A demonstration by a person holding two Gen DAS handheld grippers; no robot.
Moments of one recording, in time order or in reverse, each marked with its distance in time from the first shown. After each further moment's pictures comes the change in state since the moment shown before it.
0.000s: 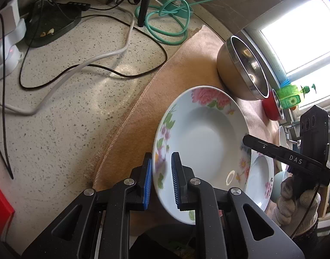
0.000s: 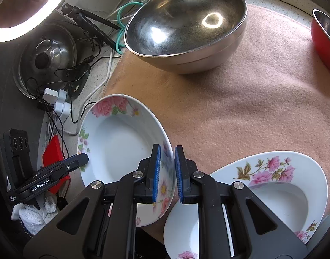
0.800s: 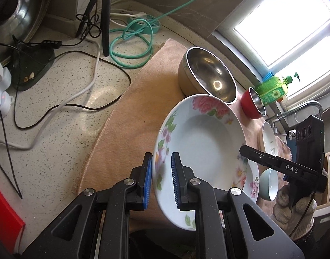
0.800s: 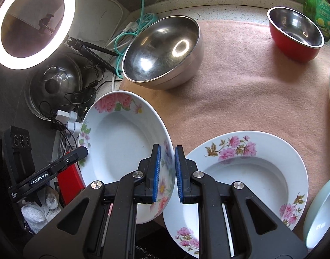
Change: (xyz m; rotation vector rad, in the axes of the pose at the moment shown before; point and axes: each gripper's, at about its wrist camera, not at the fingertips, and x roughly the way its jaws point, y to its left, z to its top) left arm -0.025 -0.056 0.016 0.124 -0.053 -0.030; right arm -0.066 -0.024 -0.024 0.116 -0.121 0.034
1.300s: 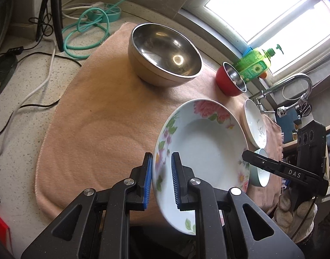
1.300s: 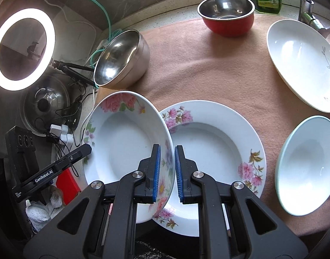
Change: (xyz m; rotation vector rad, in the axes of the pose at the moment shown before) left arm 0.032 -0.061 -0.014 0.120 0.077 -0.073; right arm -0.054 -0.060 -0.042 0.159 -0.065 -0.054
